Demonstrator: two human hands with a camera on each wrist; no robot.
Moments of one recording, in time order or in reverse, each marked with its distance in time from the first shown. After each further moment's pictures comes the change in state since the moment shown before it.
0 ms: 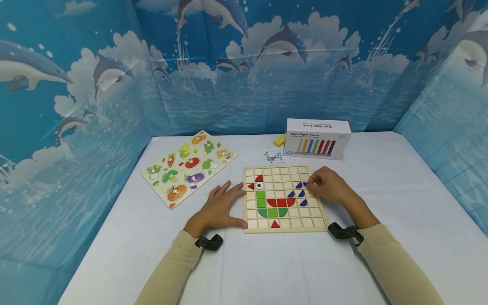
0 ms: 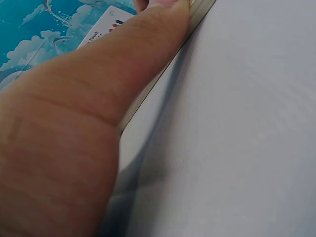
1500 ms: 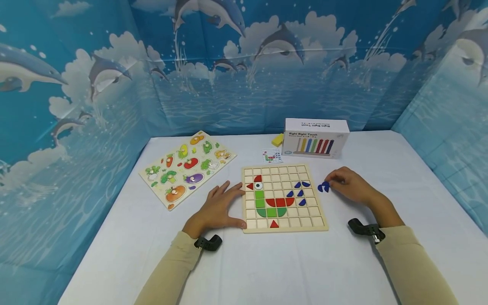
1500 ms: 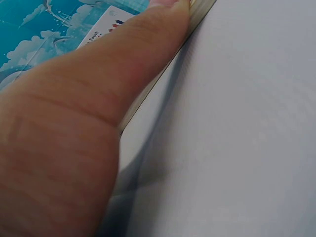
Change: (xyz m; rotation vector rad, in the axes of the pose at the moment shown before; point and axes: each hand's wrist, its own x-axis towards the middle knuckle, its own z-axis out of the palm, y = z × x) left_hand -0.001 0.001 -0.002 -0.021 -0.003 0.003; right_hand -0.014 0.059 -0.029 0.068 -0.037 -0.017
